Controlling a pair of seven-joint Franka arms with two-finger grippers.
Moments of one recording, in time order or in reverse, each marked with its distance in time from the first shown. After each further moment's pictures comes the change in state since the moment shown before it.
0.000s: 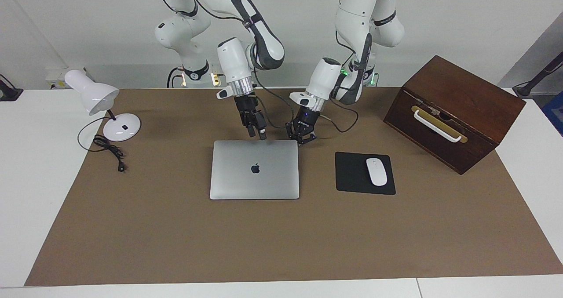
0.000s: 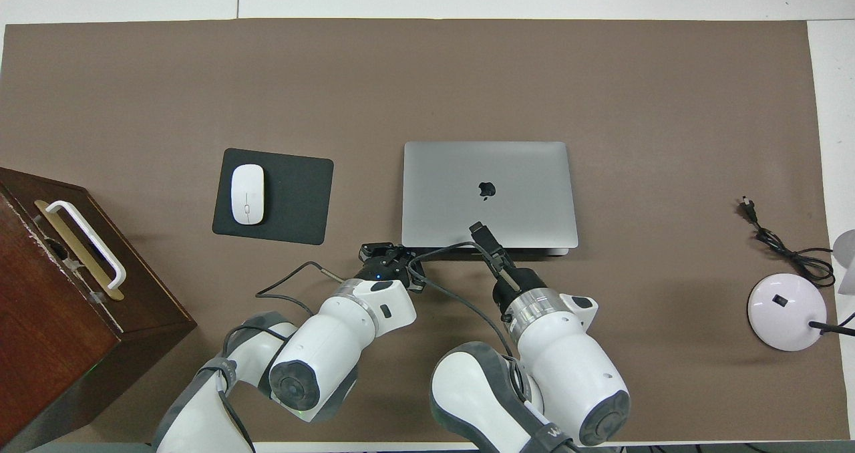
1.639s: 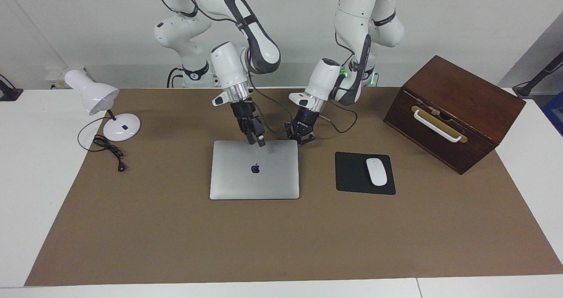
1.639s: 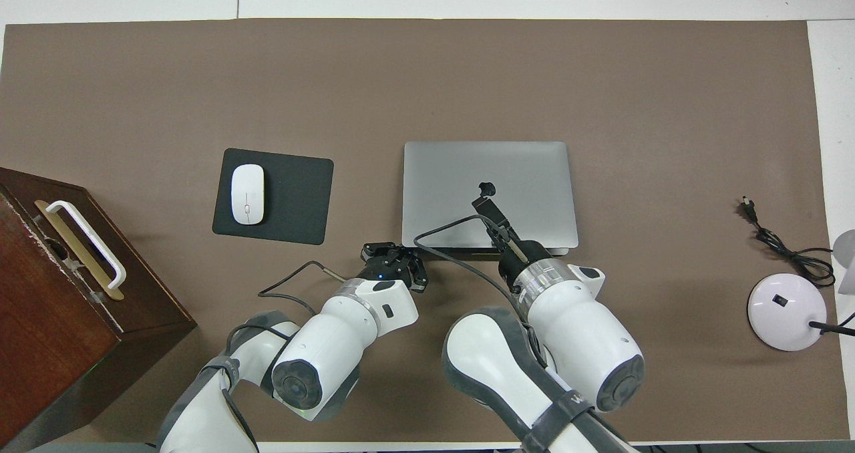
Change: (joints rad) left arm -0.002 0.009 -0.002 0.007 0.000 0.006 0.001; right arm -0.081 0.023 0.000 0.080 0.000 -0.082 -0.072
